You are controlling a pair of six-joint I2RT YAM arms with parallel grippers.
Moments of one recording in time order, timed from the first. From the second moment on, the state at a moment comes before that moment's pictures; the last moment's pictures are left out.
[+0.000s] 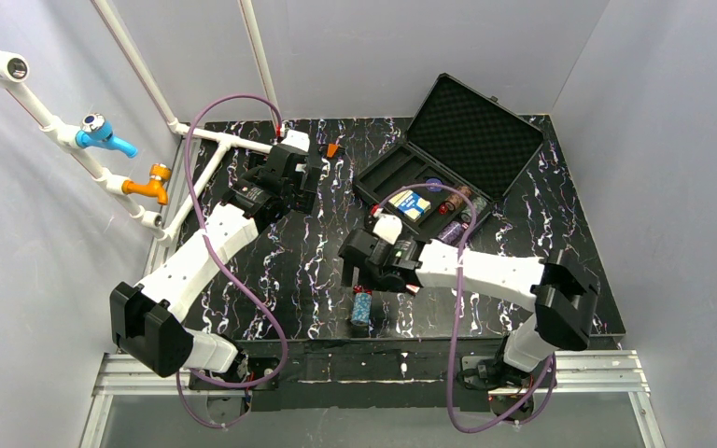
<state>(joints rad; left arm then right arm) -0.53 1.37 1.28 -0.69 -0.51 -0.08 1.15 1.55 1.20 -0.77 0.36 1.13</state>
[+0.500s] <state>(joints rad) -0.53 1.36 1.28 -0.69 -0.51 -0.08 1.27 1.65 1.15 -0.76 0.34 1.21</state>
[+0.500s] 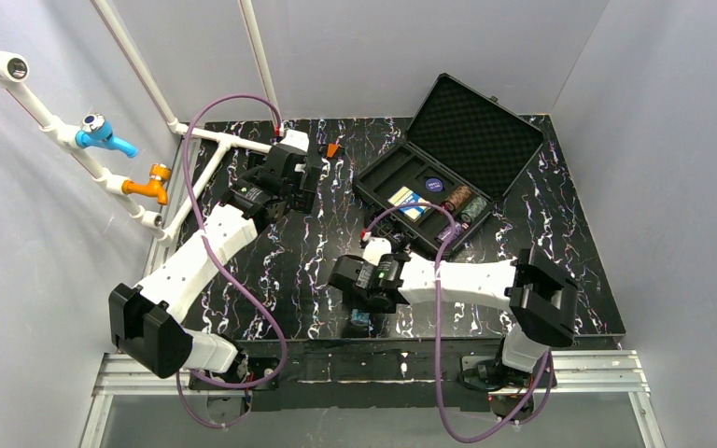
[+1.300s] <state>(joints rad) -0.53 1.36 1.28 -0.69 -0.52 -0.08 1.27 1.77 1.13 -0.70 0.32 1.21</state>
